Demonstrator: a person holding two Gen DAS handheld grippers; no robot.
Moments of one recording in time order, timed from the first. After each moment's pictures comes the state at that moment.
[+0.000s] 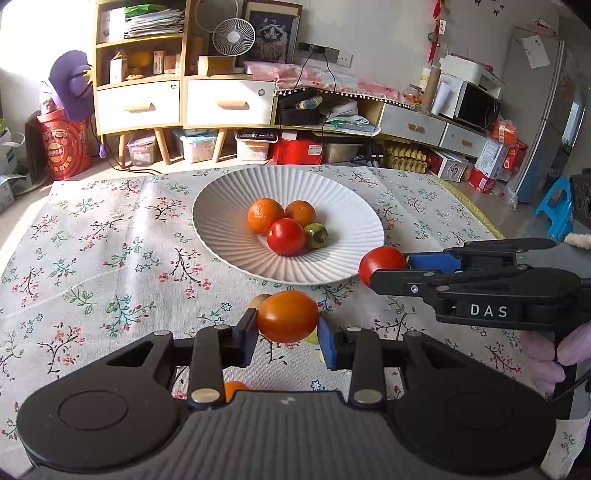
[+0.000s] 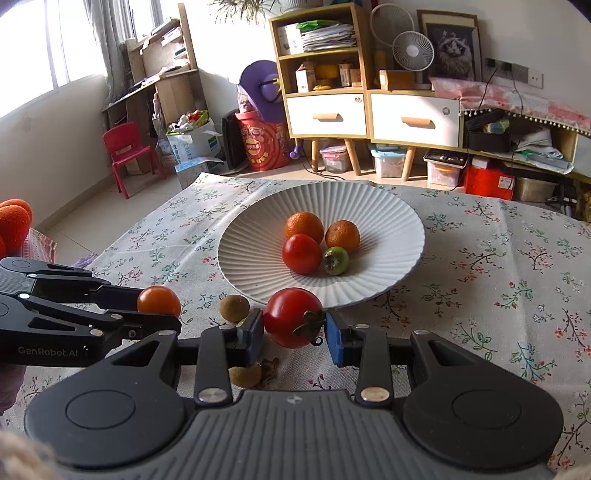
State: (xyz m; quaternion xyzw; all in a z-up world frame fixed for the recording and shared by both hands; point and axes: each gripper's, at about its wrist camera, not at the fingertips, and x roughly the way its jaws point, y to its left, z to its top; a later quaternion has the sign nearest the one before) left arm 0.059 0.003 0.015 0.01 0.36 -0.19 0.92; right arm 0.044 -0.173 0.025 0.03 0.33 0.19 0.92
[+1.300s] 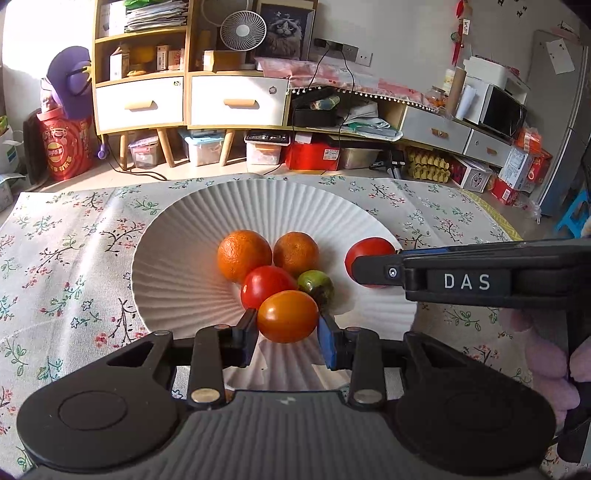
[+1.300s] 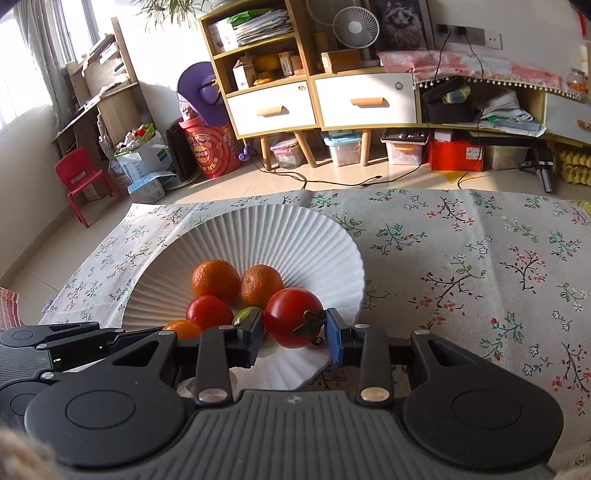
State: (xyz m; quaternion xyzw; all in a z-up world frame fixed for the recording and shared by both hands) left arm 0.127 -0.040 -0.006 0.00 0.36 -0.16 0.92; right arm 0.116 -0.196 0.011 0.07 0.36 0.14 0.92
